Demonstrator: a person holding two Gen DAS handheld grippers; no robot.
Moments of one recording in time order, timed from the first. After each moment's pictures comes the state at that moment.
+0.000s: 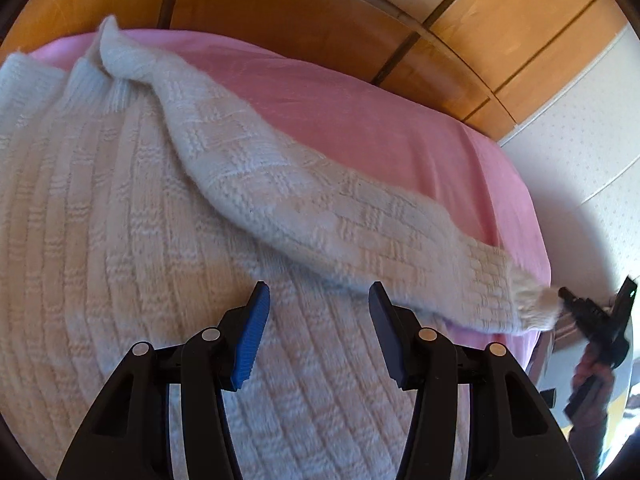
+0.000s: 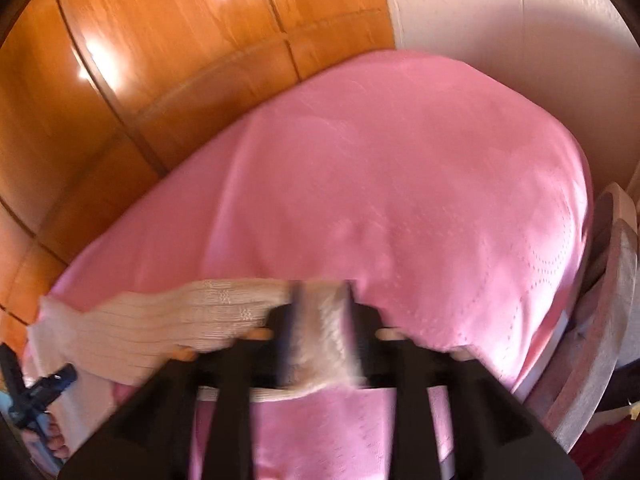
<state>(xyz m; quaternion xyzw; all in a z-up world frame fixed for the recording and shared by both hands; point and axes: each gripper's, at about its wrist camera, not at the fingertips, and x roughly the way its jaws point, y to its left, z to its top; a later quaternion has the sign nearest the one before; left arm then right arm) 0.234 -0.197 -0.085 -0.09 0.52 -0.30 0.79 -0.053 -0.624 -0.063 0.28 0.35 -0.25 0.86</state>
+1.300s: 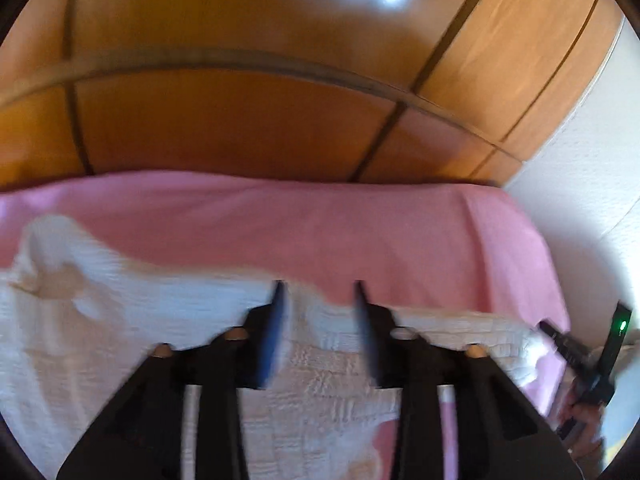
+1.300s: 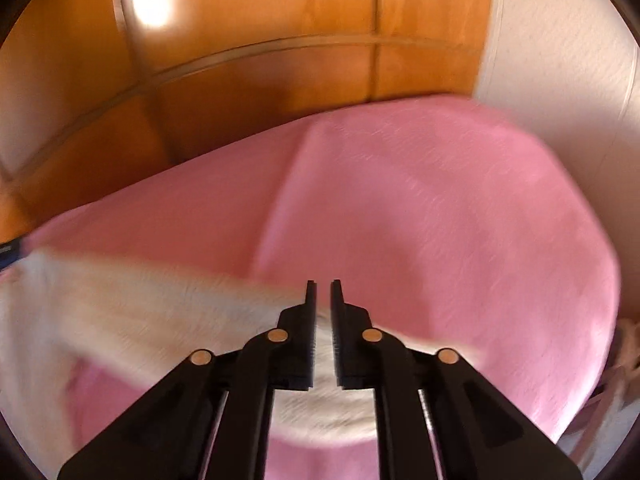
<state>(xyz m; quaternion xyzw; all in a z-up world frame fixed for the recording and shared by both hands) 0.353 -0.308 -0.017 -0.05 0.45 -0.27 0.85 0.095 -0.636 -0.058 0.12 0.38 -0.24 0.89</state>
